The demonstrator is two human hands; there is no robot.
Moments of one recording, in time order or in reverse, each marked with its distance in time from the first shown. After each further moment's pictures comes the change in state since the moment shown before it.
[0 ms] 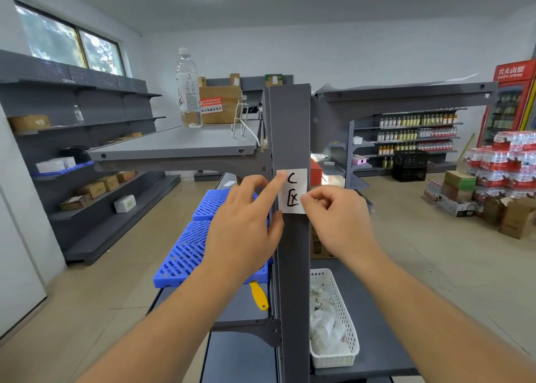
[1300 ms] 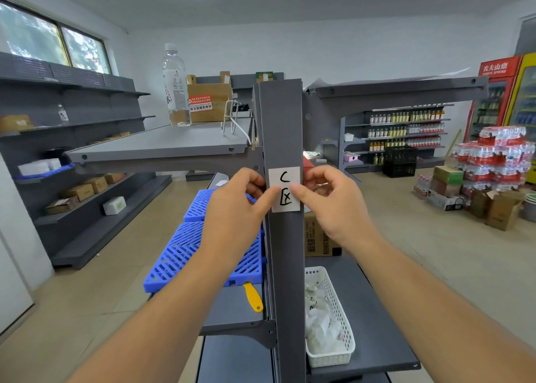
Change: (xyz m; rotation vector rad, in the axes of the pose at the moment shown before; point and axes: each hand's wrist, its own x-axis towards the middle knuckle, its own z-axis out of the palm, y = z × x) left_hand 0.027 0.000 0.004 -0.509 0.020 -0.374; right_hand 0.020 0.012 -0.001 0.245 -0.033 0.043
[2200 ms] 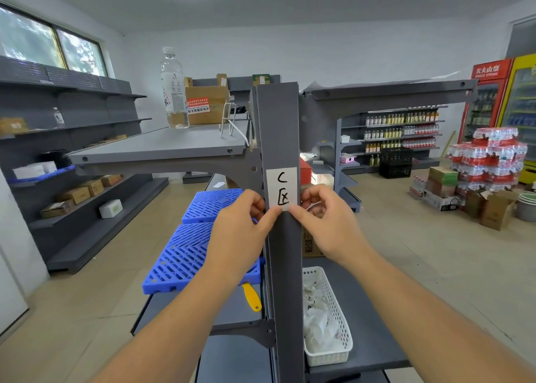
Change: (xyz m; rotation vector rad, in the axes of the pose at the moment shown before) left_hand -0.020 -0.013 0.012 0.059 -0.094 -0.052; right_hand -0.021 0.018 0.005 -0.024 -0.073 0.031
